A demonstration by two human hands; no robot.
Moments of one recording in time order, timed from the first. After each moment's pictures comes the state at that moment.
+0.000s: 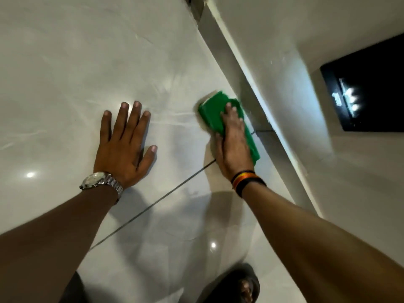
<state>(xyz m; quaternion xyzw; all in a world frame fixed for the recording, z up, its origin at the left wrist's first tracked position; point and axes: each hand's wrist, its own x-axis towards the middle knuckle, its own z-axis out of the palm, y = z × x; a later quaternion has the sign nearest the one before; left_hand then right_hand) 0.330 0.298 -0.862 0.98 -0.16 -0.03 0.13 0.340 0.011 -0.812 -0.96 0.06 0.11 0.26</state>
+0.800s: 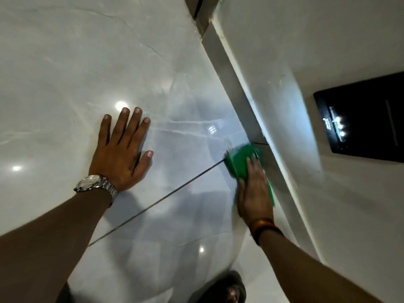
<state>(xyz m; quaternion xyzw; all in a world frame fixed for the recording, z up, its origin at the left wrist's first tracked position) 0.326 0.299 -0.863 0.98 -0.17 -0.02 0.14 0.251 -0.052 -0.791 -0.96 0.13 0.19 0.15</state>
